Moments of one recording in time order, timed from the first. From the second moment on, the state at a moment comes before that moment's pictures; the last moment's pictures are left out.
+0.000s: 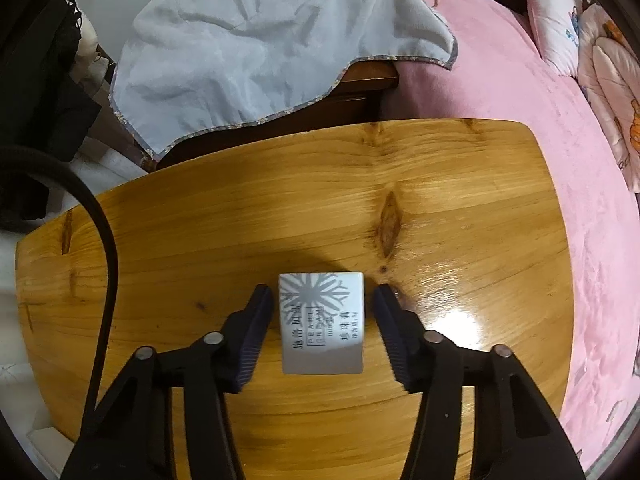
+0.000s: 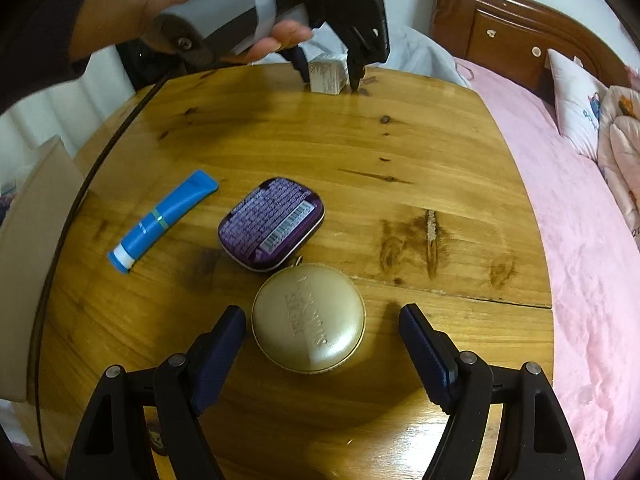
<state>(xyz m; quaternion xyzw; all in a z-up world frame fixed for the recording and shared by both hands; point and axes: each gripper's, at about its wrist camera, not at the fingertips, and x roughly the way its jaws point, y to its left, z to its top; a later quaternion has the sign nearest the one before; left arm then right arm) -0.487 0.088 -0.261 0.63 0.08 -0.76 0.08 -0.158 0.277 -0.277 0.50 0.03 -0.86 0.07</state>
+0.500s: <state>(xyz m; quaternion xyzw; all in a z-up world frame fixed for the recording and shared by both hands) -0.467 0.096 -0.242 0.62 0.09 -0.78 0.06 -0.162 0.275 -0.272 0.50 0.02 -0.86 0.08</state>
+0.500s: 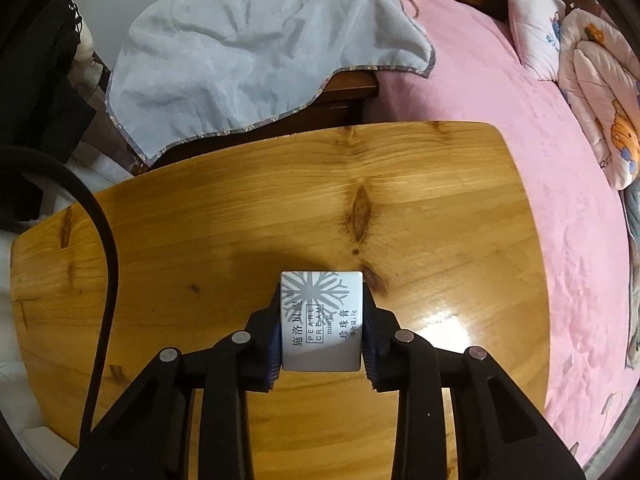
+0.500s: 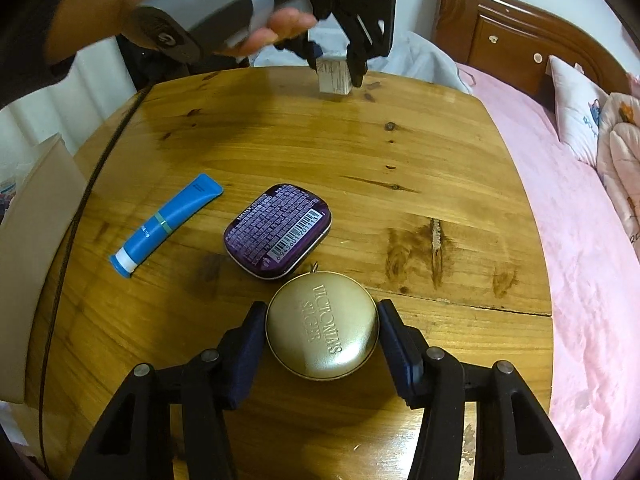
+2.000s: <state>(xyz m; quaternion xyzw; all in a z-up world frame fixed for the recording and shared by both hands) -0.095 -0.042 -0.021 0.51 0.15 -0.85 0.07 -0.077 0.098 -0.049 0.37 -0.02 -0.92 0.15</state>
